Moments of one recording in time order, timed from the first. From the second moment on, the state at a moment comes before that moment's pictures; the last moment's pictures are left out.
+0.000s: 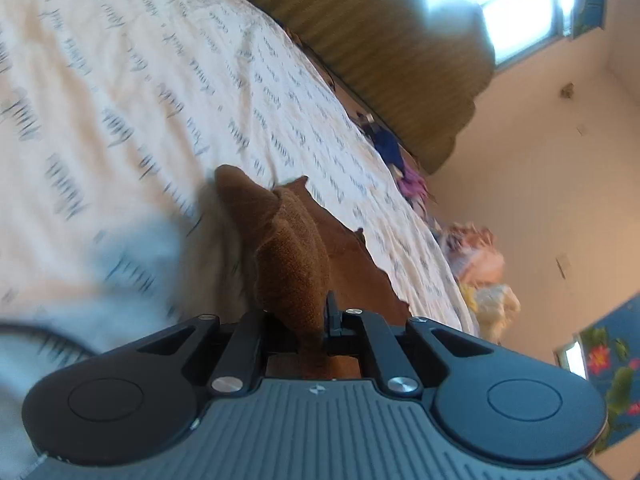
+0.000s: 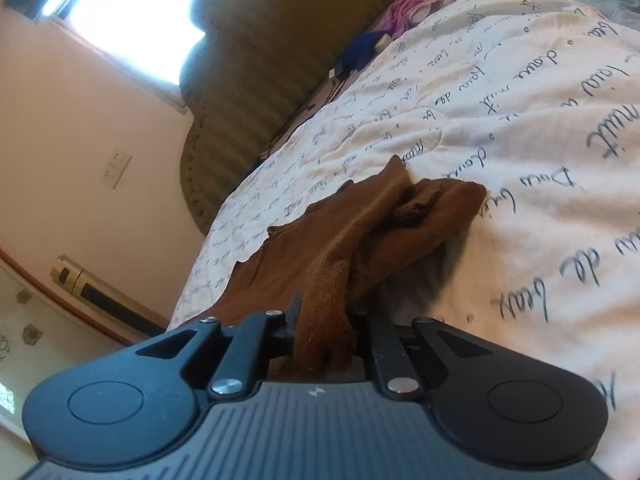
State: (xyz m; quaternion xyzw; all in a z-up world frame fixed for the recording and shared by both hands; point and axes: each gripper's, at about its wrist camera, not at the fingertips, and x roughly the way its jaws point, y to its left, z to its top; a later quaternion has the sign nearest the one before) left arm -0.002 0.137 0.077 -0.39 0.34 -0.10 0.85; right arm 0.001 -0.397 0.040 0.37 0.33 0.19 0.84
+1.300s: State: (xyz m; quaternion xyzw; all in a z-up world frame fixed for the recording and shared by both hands) left arm 0.160 0.057 0.047 -0.05 0.38 -0.05 0.92; right arm 0.151 -0.382 -0.001 0.19 0.39 0.15 0.89
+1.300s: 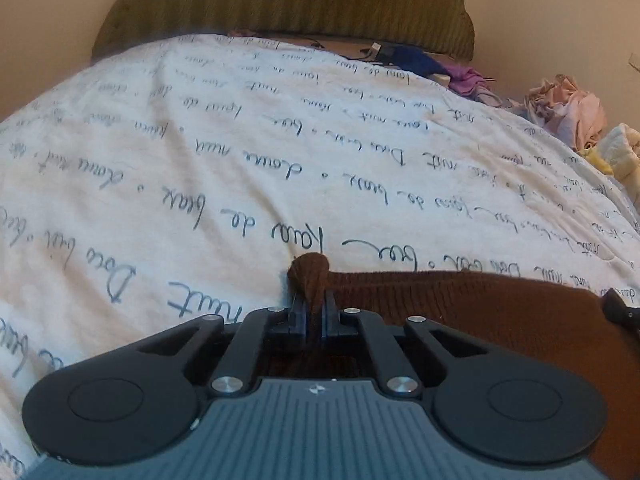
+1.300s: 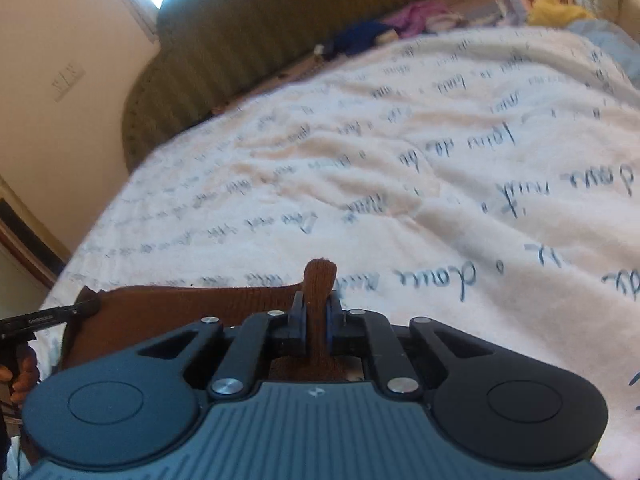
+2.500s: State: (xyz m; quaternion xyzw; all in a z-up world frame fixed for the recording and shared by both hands) left arm 0.113 -0.003 0.039 0.05 0.32 -0.03 0.95; right arm 0.055 -0.306 0.003 0.08 0.32 0.10 0.94
